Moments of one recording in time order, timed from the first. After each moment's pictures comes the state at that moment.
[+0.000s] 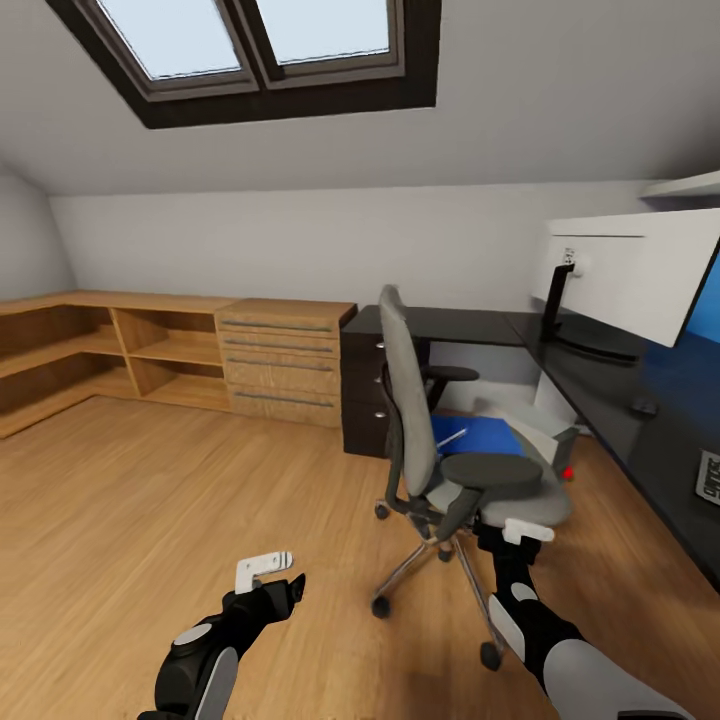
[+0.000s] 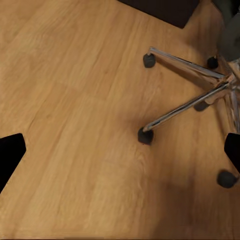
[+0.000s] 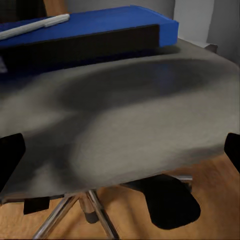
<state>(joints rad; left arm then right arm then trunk) -0.08 -0.13 -0.09 -1.55 0.24 0.65 0.17 -0.67 -0.01 0.00 -0.30 -0.12 -0.48 -0.25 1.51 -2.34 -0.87</state>
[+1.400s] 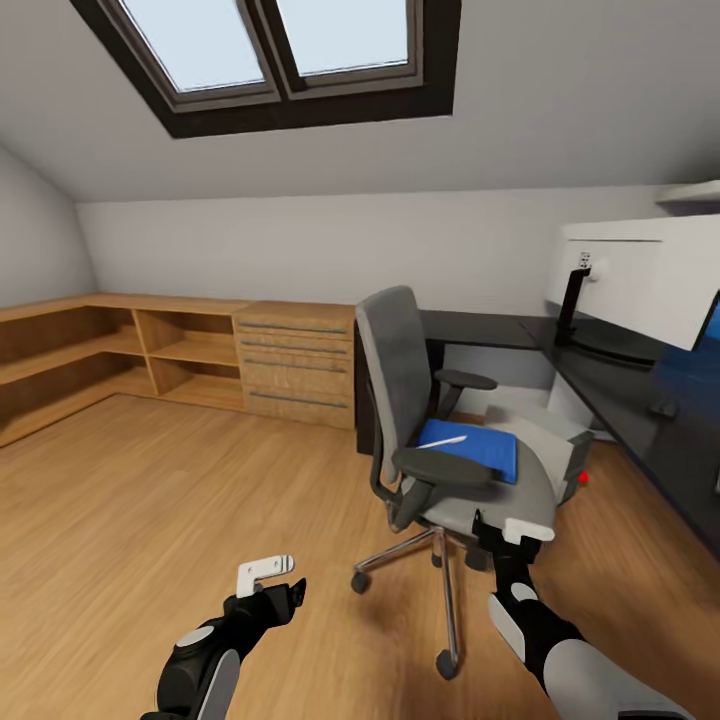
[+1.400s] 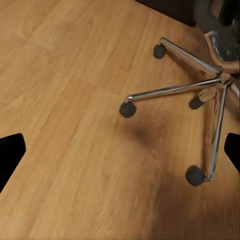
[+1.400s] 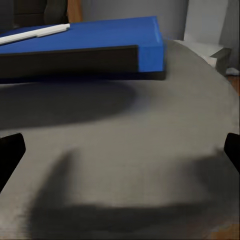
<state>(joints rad) -0.08 -0.13 -0.09 -1.53 0.24 0.65 0.17 -0.67 -0.01 0.00 -0.30 -0.11 -0.48 -0.25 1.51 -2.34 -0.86</state>
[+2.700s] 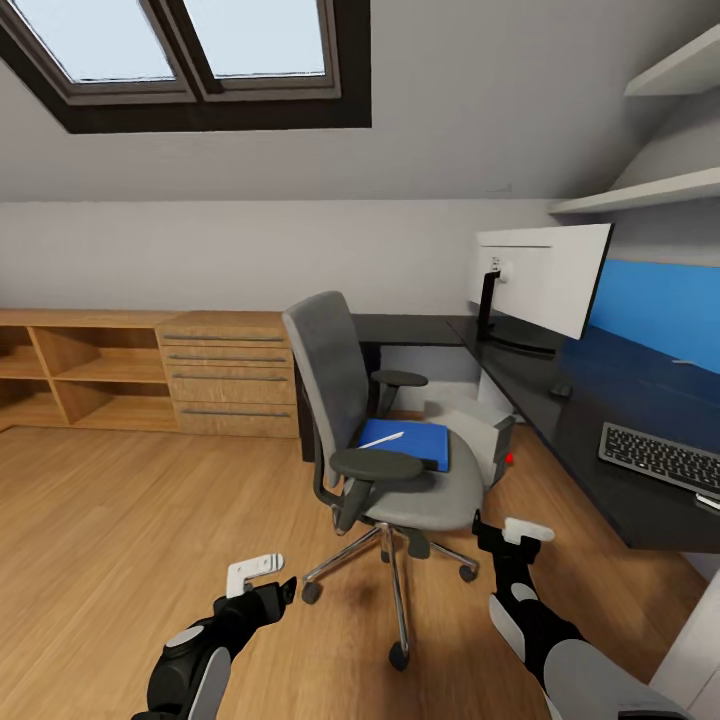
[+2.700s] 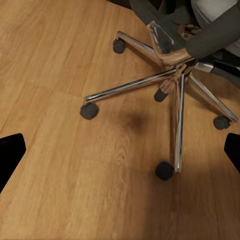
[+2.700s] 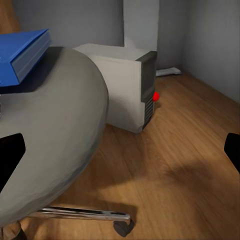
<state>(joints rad) -0.08 -0.13 -0.05 -1.53 0.24 0.65 0.17 -0.67 -0.01 0.00 -0.30 -0.12 -0.48 -0.25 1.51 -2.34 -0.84</state>
